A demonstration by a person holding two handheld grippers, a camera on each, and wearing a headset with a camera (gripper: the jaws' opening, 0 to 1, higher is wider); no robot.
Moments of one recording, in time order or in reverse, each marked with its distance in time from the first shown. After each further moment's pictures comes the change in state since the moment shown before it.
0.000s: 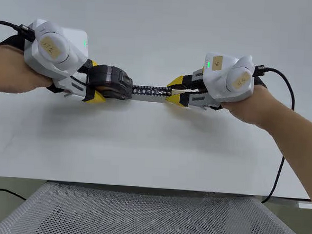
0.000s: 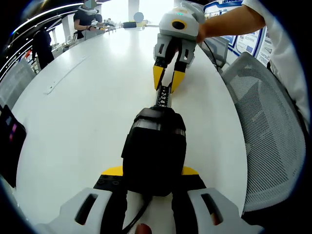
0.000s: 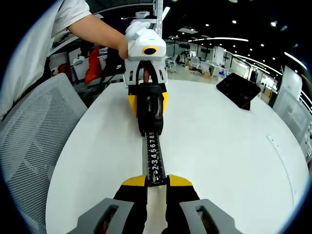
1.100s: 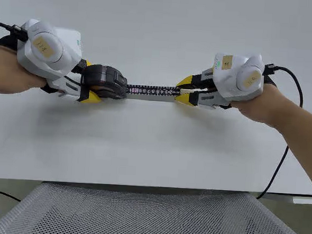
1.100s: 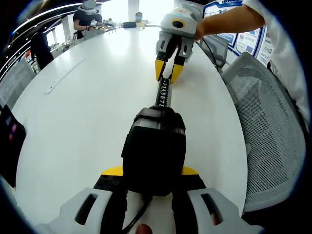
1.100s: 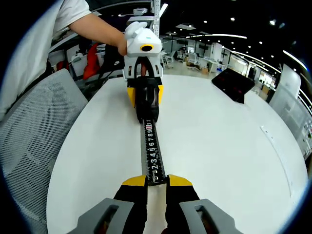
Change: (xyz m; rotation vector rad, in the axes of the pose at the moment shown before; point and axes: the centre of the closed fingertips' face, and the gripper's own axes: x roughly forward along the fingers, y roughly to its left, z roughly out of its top) left arm 0.001 0.000 0.001 -0.004 -0.003 -0.002; right arm -0.022 -0.006 -0.021 0.007 0.040 -0.020
